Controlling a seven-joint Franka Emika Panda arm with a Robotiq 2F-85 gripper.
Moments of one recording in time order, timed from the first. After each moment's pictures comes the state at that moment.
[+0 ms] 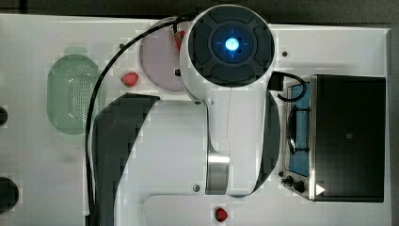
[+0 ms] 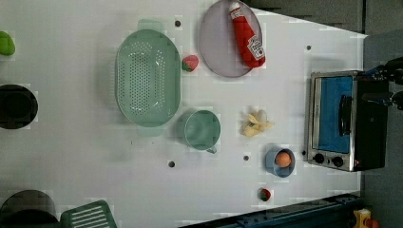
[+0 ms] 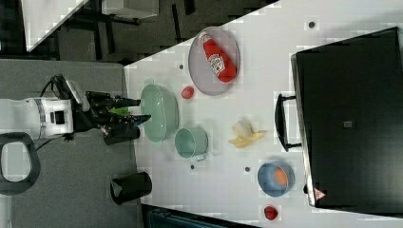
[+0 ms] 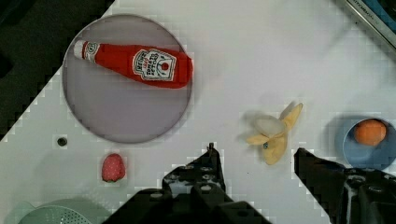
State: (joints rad) arm -0.01 -0.01 0.01 -1.77 0.01 0.21 0.07
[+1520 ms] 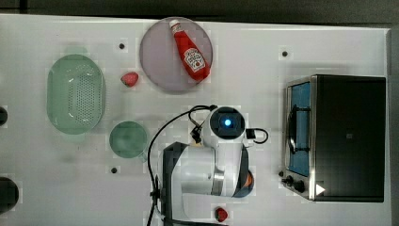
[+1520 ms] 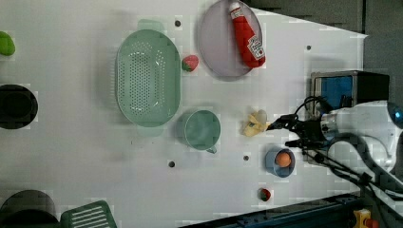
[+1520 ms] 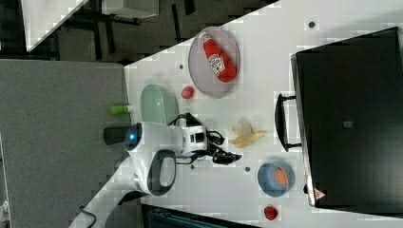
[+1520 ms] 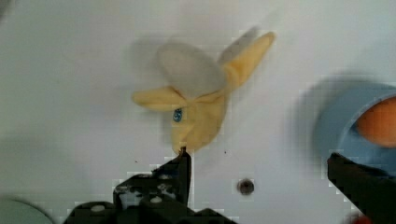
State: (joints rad) arm -0.10 0.13 0.03 -2.46 0.02 0.81 -0.25
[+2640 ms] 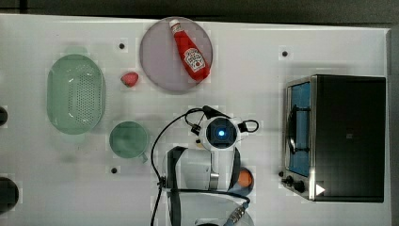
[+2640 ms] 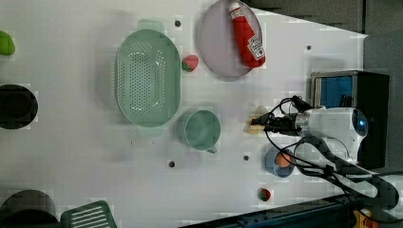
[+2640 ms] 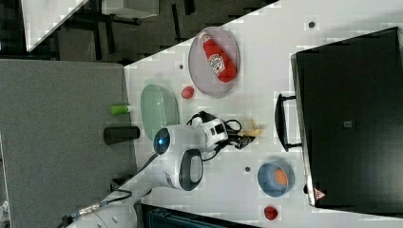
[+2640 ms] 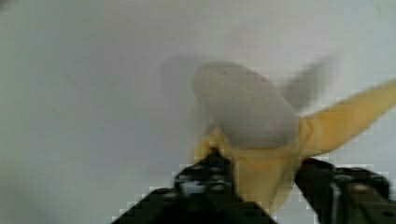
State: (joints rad) arm -0.12 0.36 0.05 -2.47 -0.01 1.18 -0.39
